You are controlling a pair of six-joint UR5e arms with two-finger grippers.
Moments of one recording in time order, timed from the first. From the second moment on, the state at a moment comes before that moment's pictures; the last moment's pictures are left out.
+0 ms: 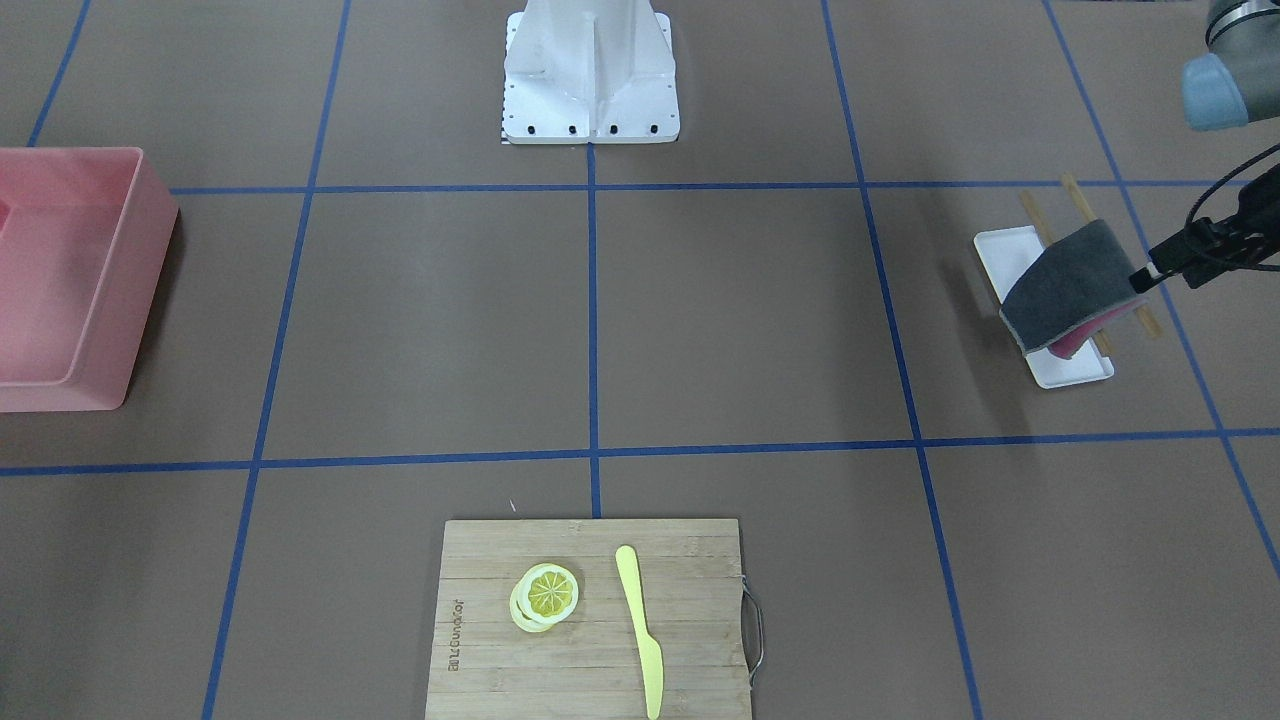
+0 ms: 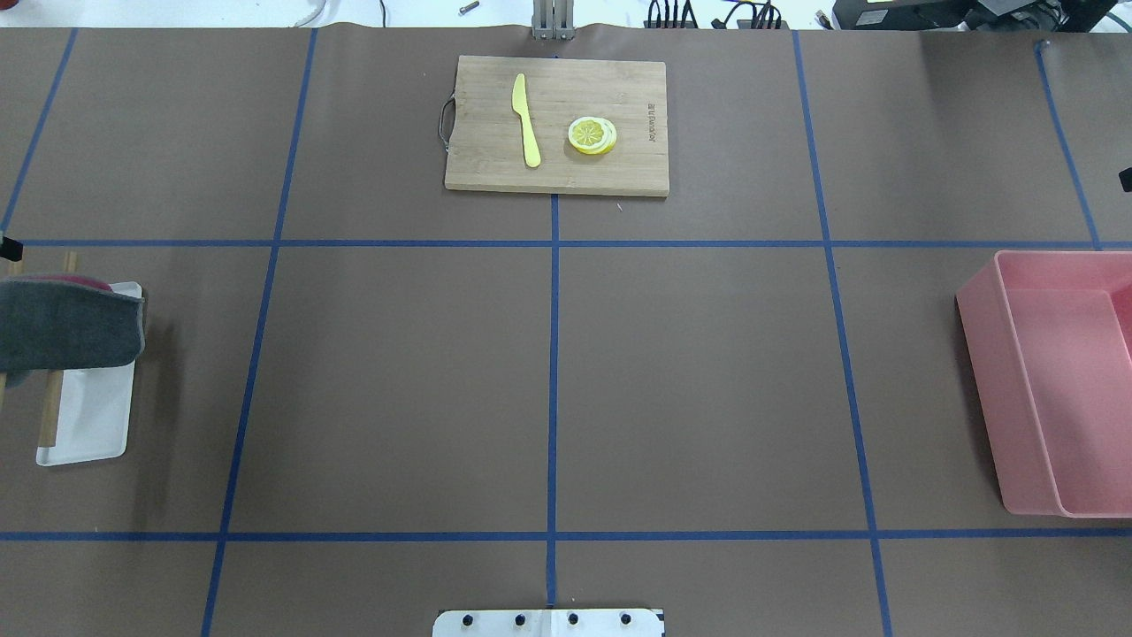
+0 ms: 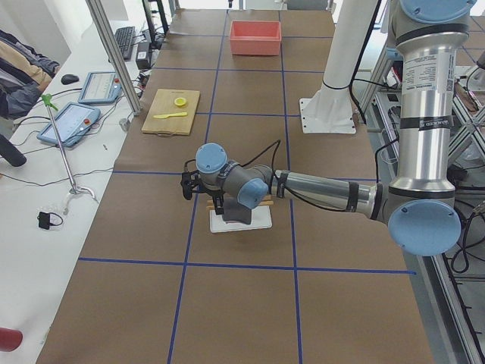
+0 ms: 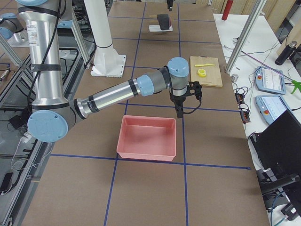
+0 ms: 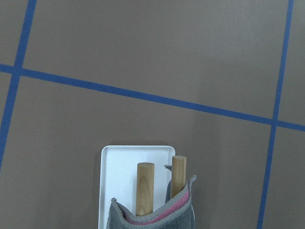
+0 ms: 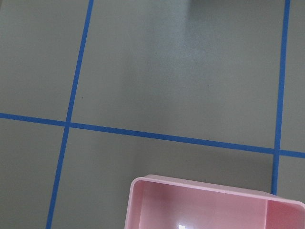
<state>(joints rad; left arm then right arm) -1.25 -1.53 -1.72 -1.98 -2.49 -0.79 1.41 -1.52 1.93 -1.60 2.37 0.26</state>
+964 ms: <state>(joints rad) -1.19 -1.43 -1.80 -1.98 -2.48 -0.86 1.38 -1.52 1.93 -1.60 2.36 0.26</state>
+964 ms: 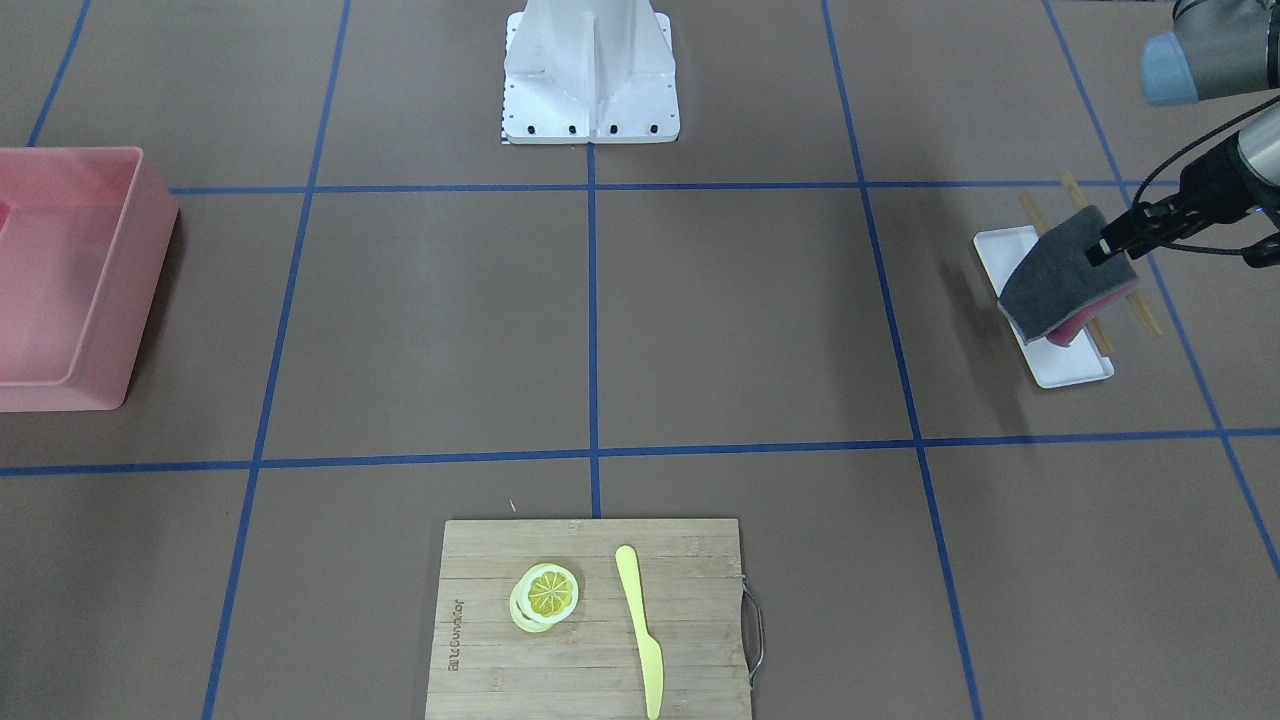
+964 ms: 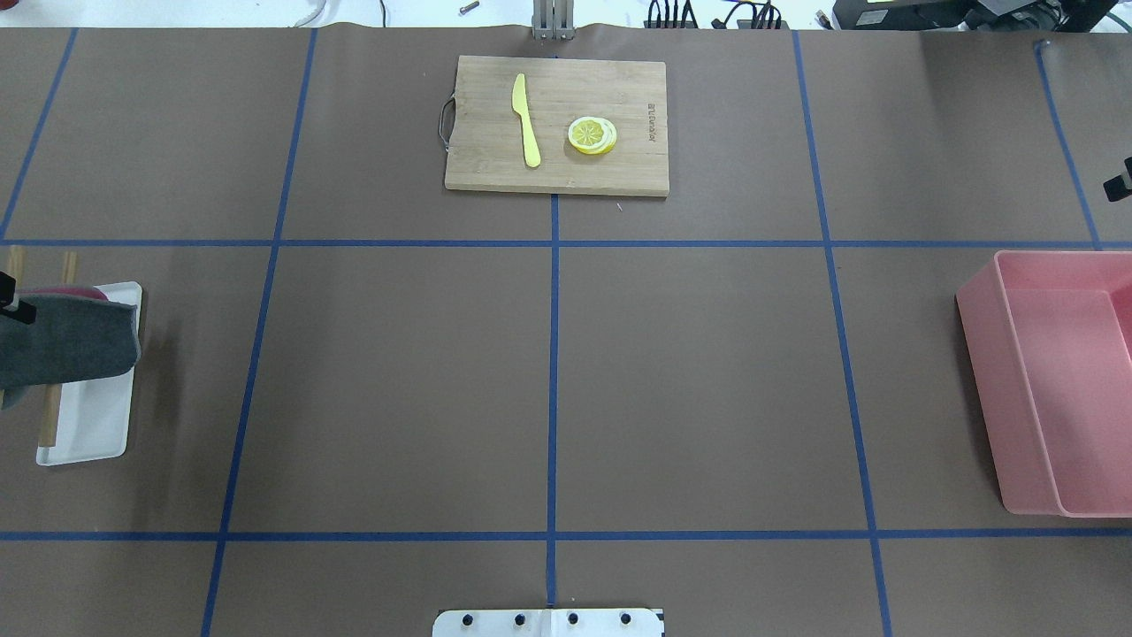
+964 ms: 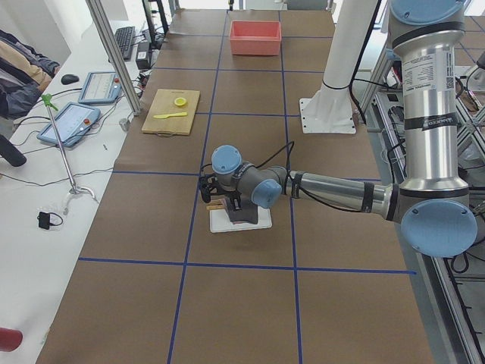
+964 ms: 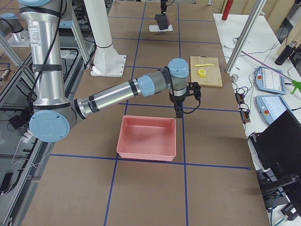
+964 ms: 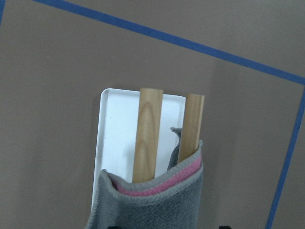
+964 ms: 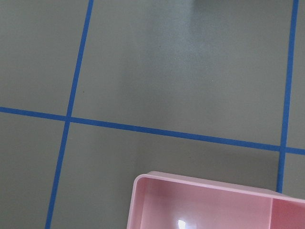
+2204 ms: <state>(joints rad) -1.19 -1.38 -1.85 -1.98 -2.49 -0.86 1.37 -1.52 1.92 -1.60 2.36 0.27</state>
